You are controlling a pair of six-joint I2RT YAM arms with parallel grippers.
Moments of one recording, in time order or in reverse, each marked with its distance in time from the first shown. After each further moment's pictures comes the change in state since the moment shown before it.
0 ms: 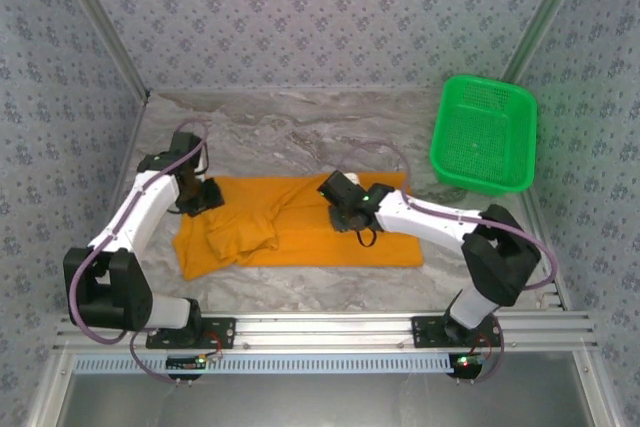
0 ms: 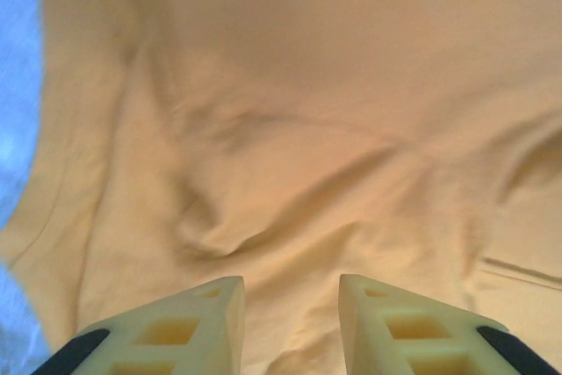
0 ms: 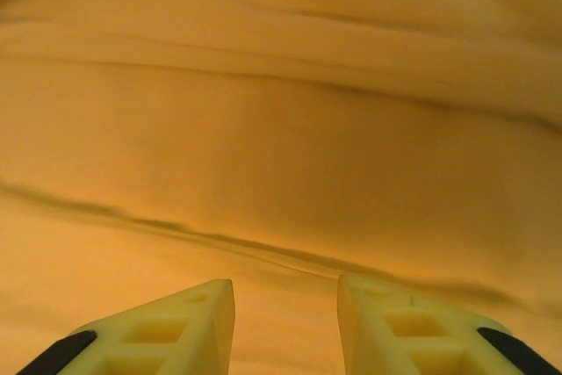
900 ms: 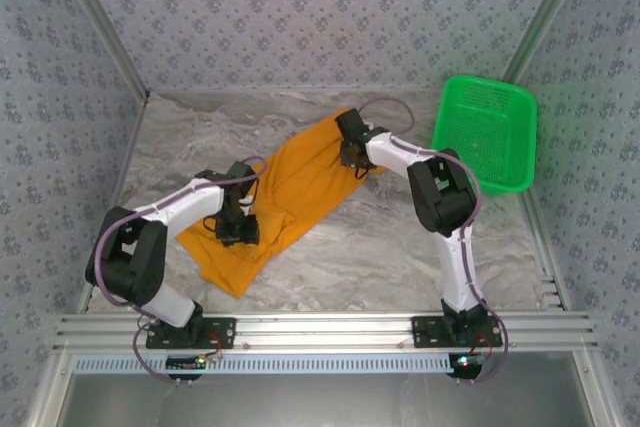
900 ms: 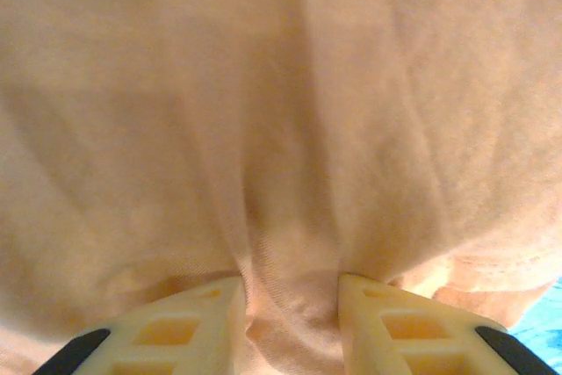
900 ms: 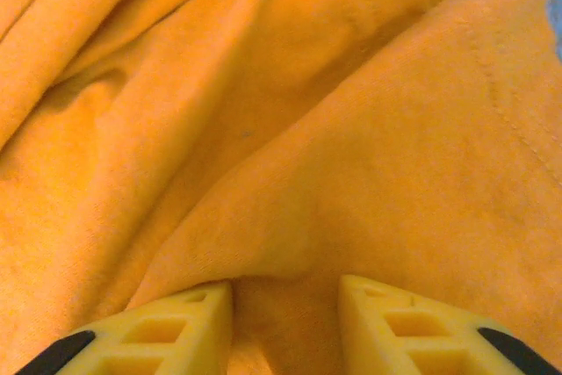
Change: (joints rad) left arm -0.294 0.168 -0.172 0.048 0.092 -0.009; right arm -0.390 0.605 0.605 0.136 -0.063 -0.135
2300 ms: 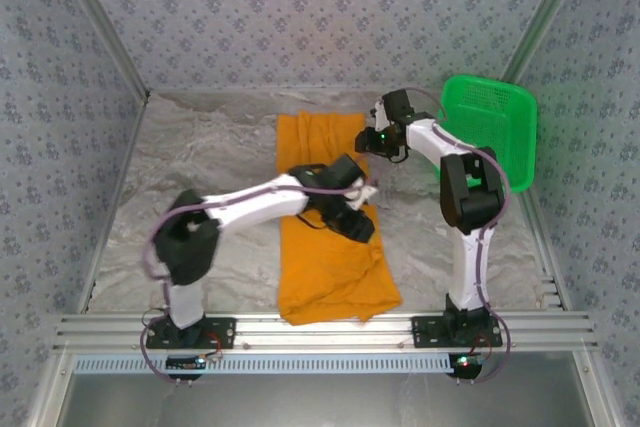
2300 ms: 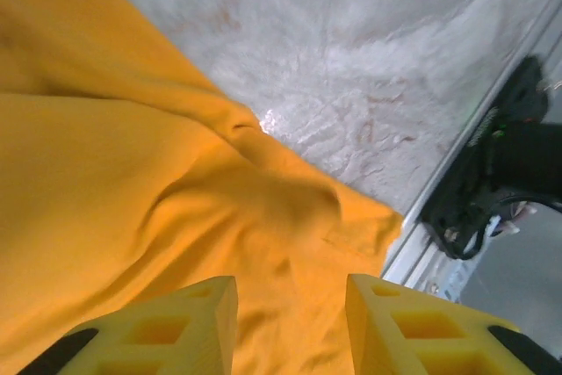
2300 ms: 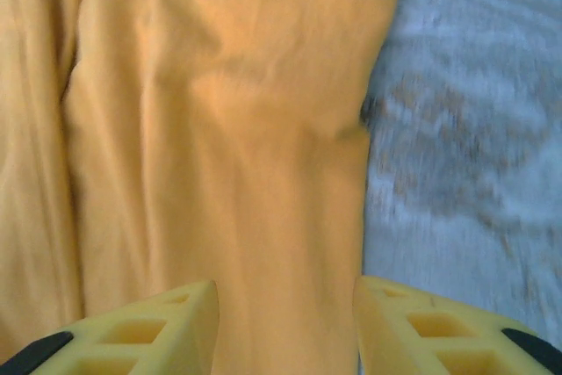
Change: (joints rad) left arm -0.504 0.239 0.498 0.249 0.326 0.073; right arm -0.208 -0.127 -0.069 -0.021 -0.551 -0.246
